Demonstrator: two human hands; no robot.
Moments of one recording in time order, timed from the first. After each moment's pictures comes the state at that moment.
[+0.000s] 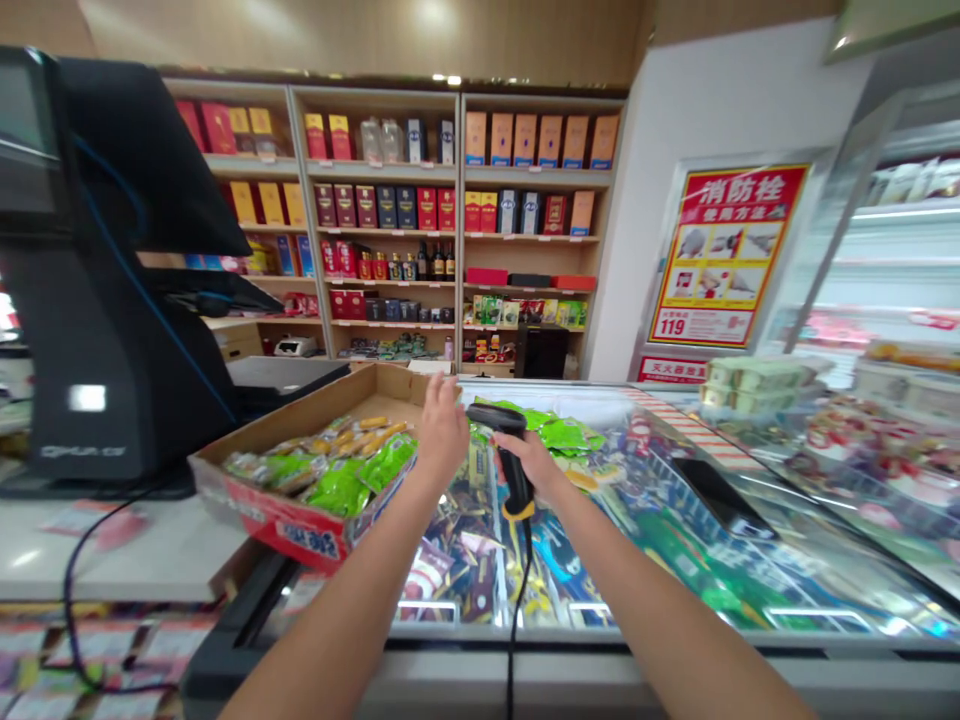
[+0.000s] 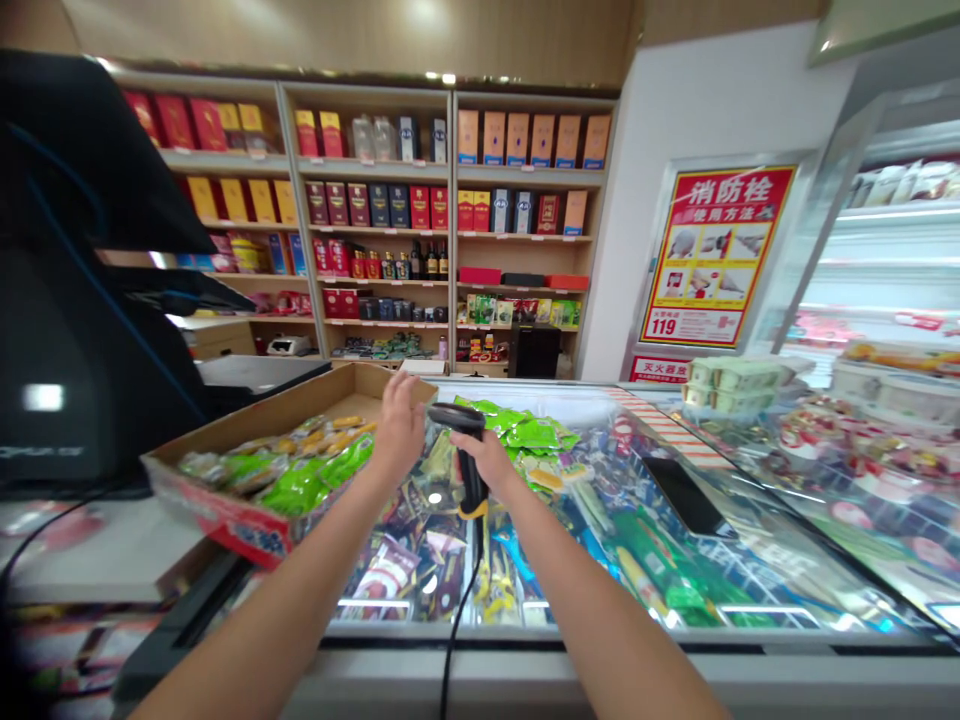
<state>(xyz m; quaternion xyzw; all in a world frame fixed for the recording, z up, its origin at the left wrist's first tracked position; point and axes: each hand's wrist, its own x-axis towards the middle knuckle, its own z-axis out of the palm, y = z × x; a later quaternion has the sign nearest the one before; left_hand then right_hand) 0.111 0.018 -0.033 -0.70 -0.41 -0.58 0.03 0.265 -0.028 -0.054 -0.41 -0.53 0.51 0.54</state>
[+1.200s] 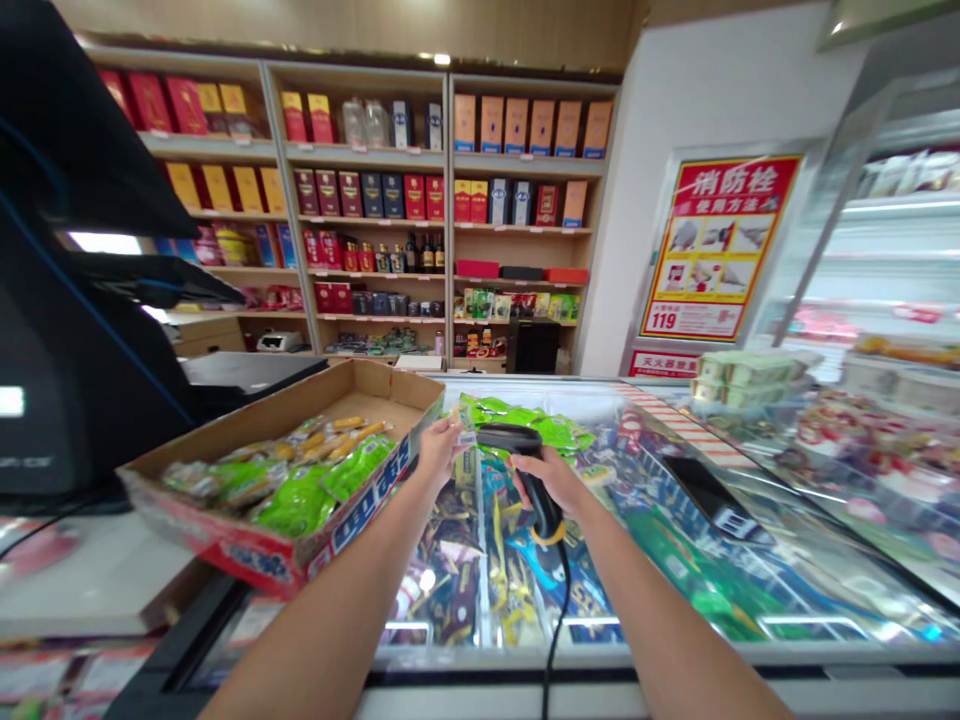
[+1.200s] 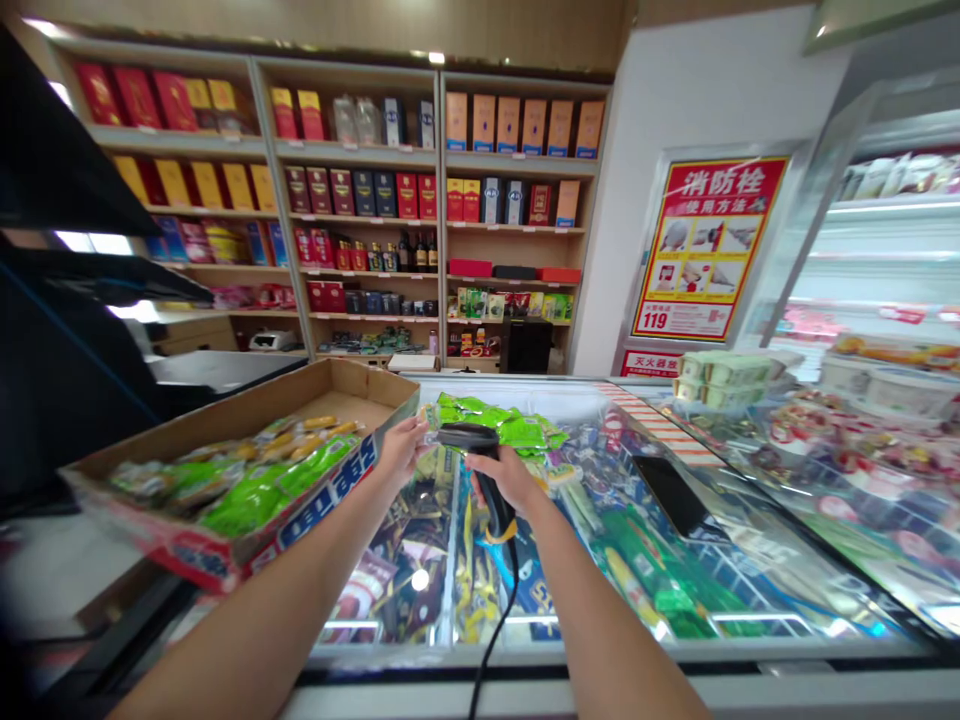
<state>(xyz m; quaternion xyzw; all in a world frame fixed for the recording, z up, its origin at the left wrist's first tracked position) 0.153 0.065 -0.087 -0.35 -0.34 -0.62 -0.62 0.324 -0.037 -0.074 -0.44 -0.54 0.53 0.49</state>
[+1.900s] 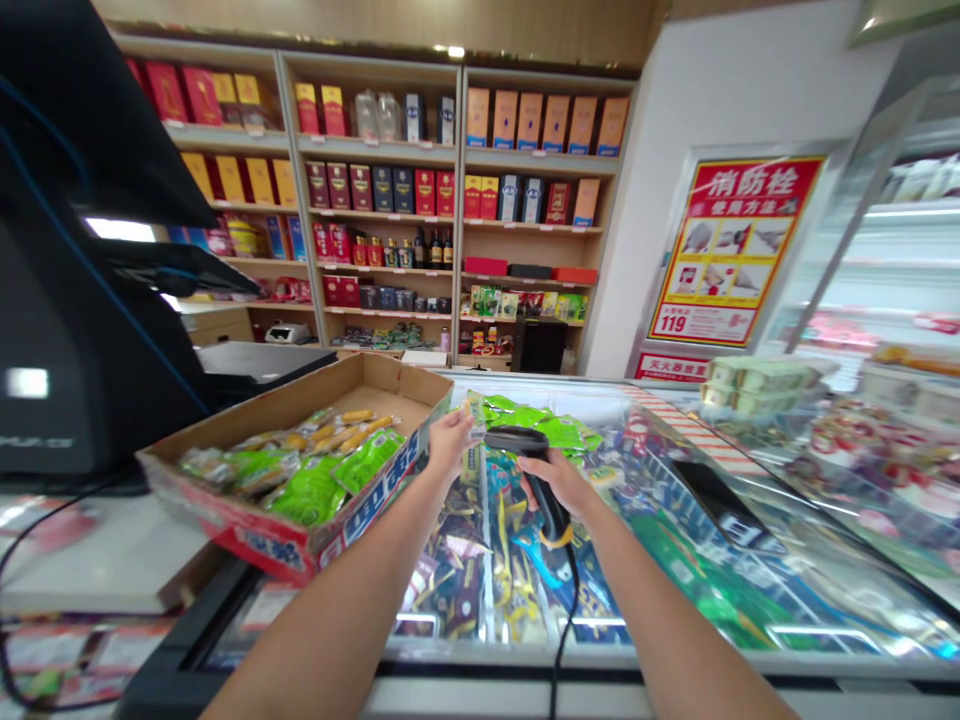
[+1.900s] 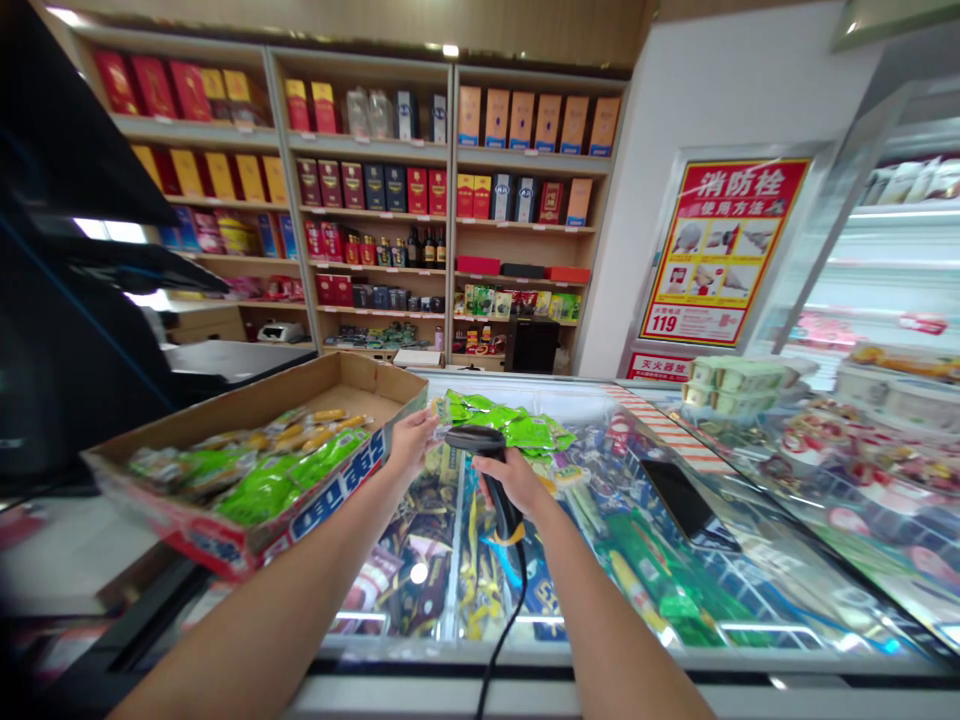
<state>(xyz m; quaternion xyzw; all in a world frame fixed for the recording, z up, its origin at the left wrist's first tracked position) 0.158 0.060 -0.084 -0.37 -0.33 -0.64 -0.59 0.326 -0.034 -0.082 -0.44 -0.57 0.51 0.47</state>
